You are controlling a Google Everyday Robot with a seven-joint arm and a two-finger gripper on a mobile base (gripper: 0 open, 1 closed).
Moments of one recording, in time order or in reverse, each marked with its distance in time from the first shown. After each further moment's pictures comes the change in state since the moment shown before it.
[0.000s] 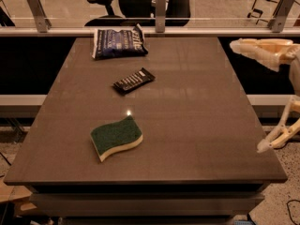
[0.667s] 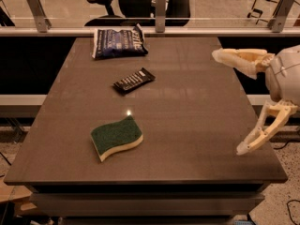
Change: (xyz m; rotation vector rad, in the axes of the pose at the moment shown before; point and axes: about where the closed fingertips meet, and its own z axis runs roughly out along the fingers) arm 0.003 -0.001 0.032 -0.037 -0.040 0.036
